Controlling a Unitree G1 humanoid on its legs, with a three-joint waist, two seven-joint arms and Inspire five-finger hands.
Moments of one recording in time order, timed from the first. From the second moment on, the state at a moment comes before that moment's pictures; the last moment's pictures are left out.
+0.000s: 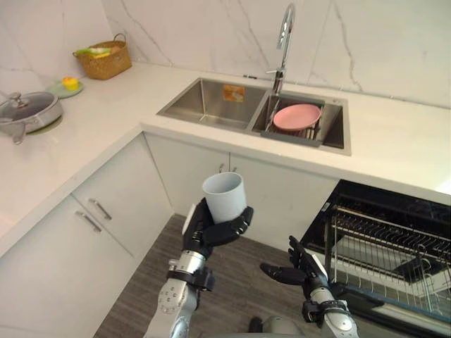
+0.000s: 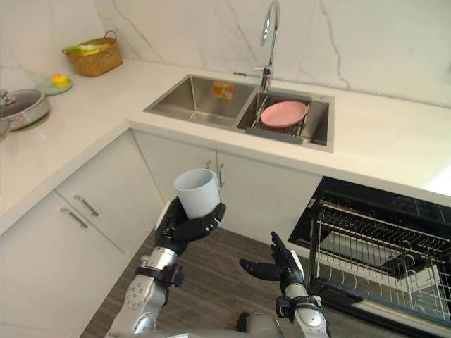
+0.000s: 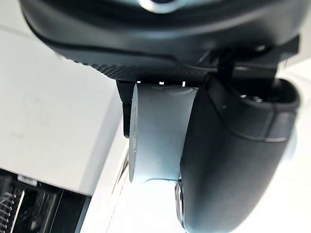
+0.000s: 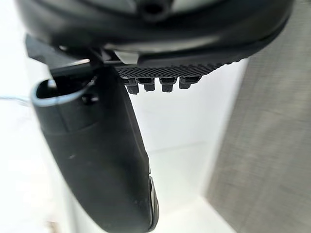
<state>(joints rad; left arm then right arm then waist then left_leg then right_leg) 0.21 0.10 -0.40 0.01 -0.38 -0.36 -0.05 0.26 -0.15 0.03 0.38 0.18 -0.23 0.07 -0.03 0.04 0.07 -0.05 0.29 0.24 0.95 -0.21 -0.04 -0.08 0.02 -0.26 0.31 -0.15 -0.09</state>
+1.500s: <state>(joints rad) 0.15 0.13 -0.33 -0.07 -0.37 -0.42 0.03 0.14 -0.15 0.10 0.23 0.20 -0.28 0.08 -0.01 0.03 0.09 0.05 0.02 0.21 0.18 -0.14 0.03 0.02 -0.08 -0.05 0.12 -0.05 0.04</state>
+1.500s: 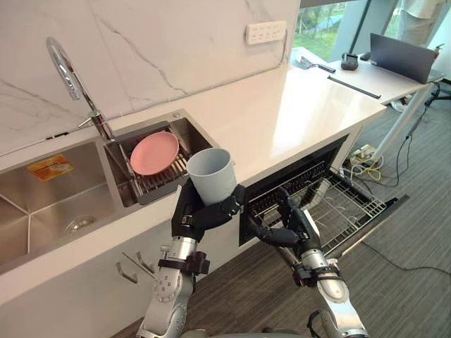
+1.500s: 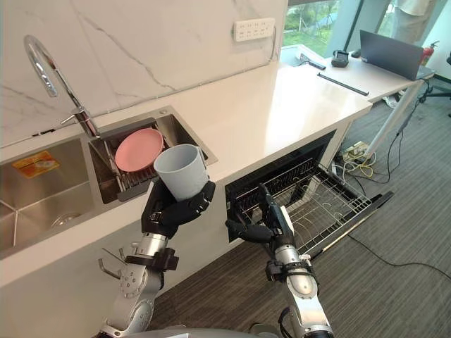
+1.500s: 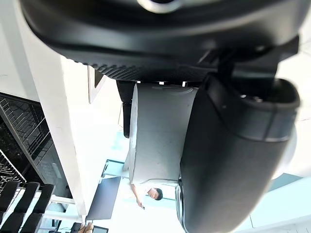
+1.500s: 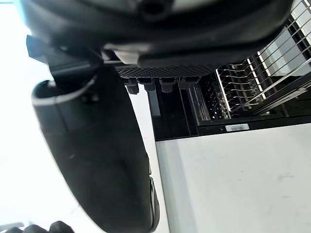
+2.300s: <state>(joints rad) 0.01 0.16 -0.21 -0.10 -0.03 -0.42 0.34 0.25 -0.09 0.11 -0.11 0.29 -0.29 0.17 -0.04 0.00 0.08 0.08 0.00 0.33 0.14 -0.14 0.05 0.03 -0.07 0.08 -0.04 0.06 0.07</state>
